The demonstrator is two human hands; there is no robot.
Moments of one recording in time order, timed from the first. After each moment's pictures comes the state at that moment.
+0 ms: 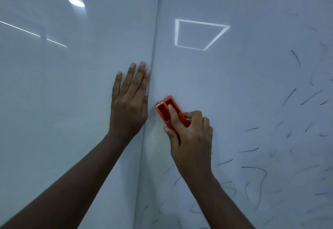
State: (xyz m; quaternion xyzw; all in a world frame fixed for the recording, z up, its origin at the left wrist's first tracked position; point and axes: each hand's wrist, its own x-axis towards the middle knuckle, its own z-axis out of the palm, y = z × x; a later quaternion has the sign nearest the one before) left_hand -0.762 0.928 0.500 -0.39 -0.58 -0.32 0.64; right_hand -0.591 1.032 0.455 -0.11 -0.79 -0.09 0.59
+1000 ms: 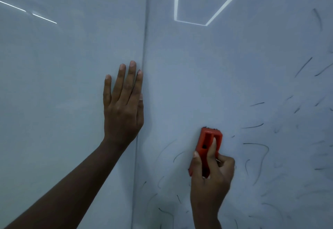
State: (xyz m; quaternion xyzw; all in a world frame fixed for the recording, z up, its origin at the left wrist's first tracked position) left_hand -0.759 0.935 0.423 -0.37 -0.60 -0.32 0.63; right_hand -0.562 1.056 0.309 -0.24 -0.67 0.22 0.67
